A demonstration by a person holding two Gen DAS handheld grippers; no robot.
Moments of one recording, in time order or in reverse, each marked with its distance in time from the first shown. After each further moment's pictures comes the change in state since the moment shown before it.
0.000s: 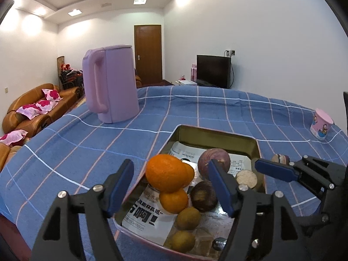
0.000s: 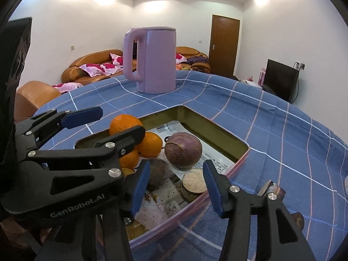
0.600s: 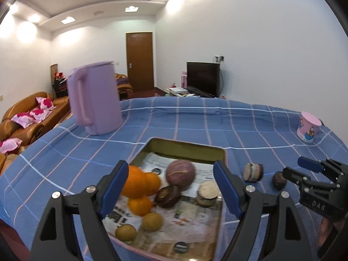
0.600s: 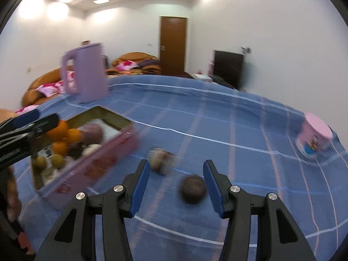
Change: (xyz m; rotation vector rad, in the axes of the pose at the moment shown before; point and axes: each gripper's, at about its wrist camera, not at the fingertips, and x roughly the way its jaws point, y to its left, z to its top) left arm -0.020 -0.047 0.011 0.046 -0.046 -0.046; right arm -0.062 -0.115 -0.044 0.232 0.019 -0.289
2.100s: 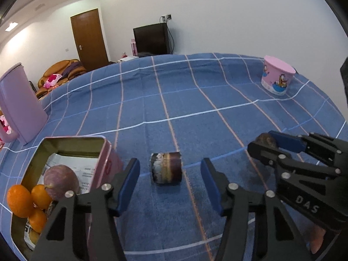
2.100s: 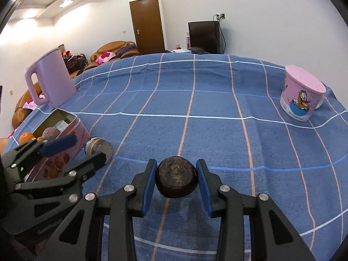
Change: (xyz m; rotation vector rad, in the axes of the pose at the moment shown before) left arm 0.075 -0.138 -0.004 0.226 0.263 -0.207; right arm 0.026 -0.075 -0.007 0.174 0.130 0.001
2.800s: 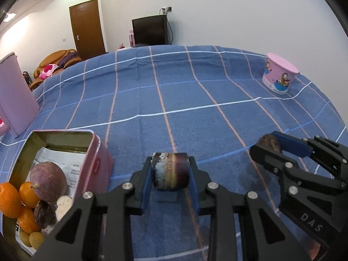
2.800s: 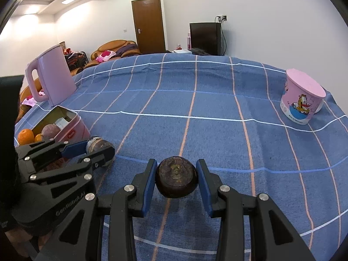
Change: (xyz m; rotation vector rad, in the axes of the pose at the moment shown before) left arm 0.013 0.002 0.001 -0.039 0.039 -0.046; right arm -0.001 0.005 -0.002 -0.031 -0.005 -0.013
